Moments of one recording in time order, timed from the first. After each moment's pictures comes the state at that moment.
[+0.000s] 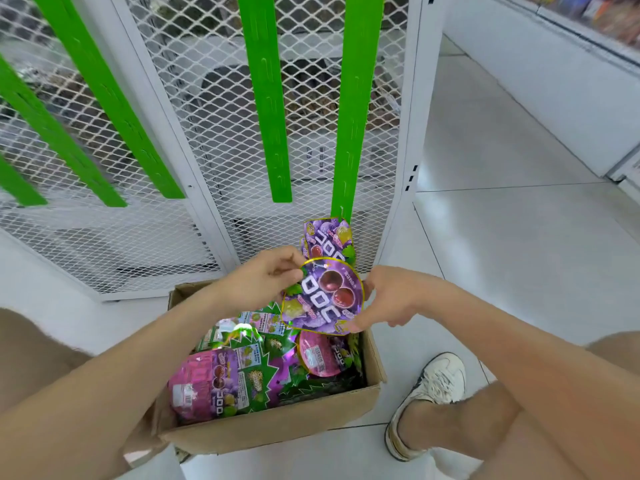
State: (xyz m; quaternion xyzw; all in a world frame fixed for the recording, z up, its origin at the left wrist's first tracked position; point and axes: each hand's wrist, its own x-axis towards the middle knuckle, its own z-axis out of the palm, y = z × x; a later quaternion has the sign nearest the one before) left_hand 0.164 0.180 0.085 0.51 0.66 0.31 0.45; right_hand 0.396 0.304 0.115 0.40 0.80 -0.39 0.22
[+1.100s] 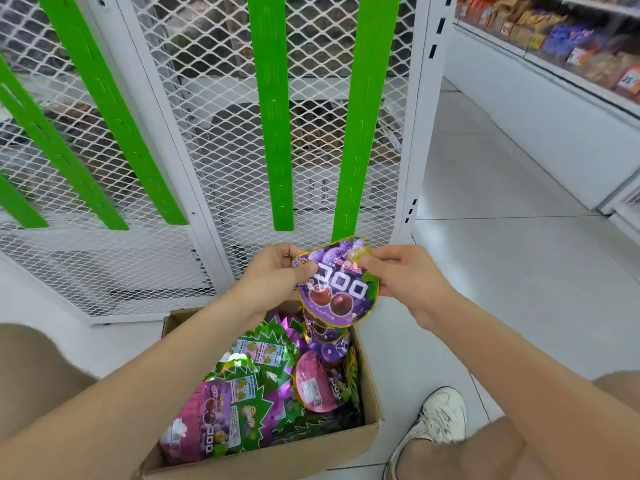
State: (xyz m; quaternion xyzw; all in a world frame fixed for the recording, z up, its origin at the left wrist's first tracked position) left_hand 0.183 0.219 0.114 0.31 0.68 0.50 0.44; right_hand 0.381 0.322 0.134 0.47 0.61 -0.59 -0.24
